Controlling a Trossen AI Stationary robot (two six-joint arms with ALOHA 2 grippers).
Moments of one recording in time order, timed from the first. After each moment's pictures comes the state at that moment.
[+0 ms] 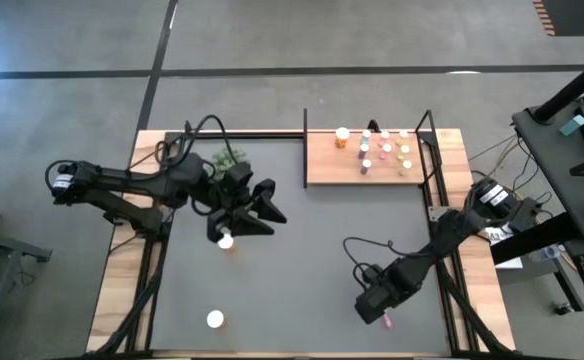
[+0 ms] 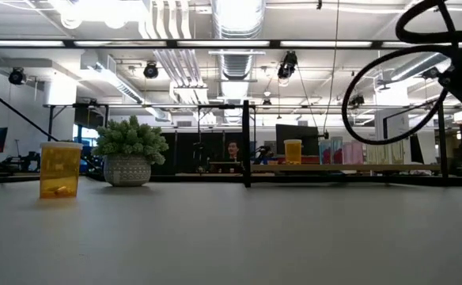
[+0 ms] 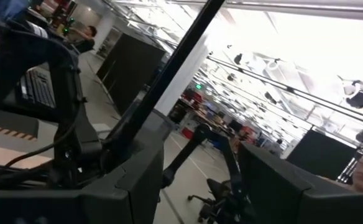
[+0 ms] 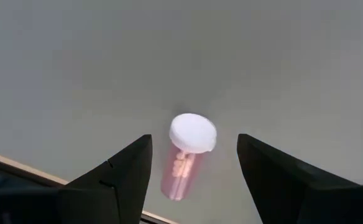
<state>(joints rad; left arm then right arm) -0.09 1.23 1.15 0.36 0.41 -0.70 0.66 1.71 1.02 -0.72 -0.29 1.70</state>
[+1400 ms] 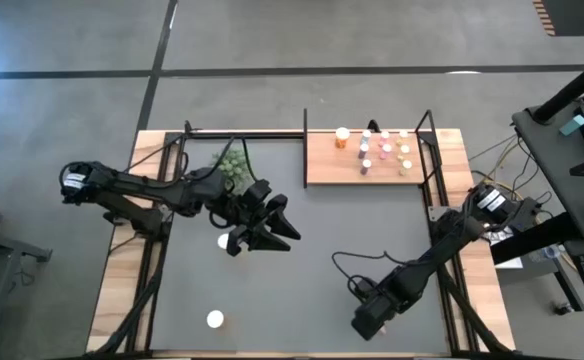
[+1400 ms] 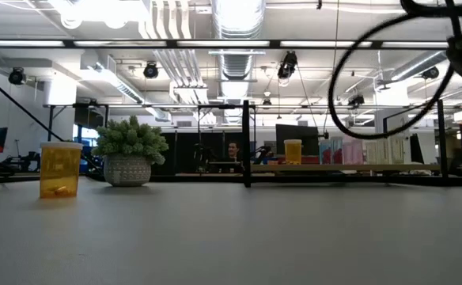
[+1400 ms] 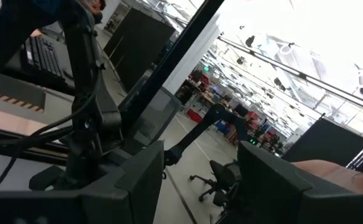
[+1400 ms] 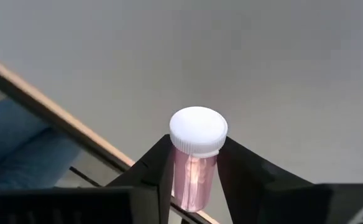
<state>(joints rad) -0.14 1.33 1.15 0.36 0.39 -0.70 0.70 1.75 1.08 -0.59 -0.27 1.60</state>
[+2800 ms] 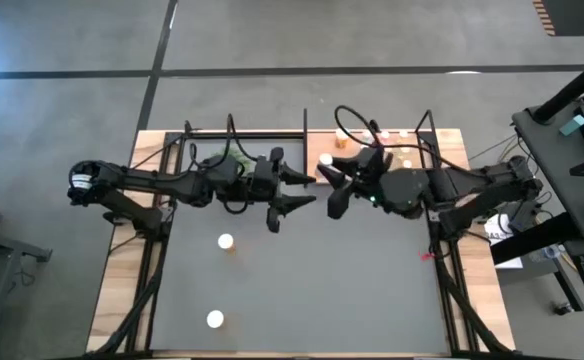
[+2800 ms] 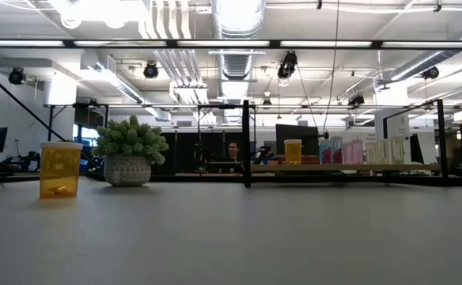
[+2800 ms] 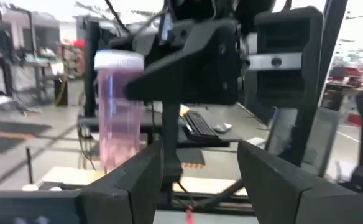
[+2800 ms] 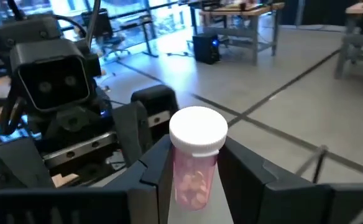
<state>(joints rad) -0.03 1.39 1.18 0.36 -0.01 -0.11 0.25 1.40 1.55 -0.41 0.80 0.37</state>
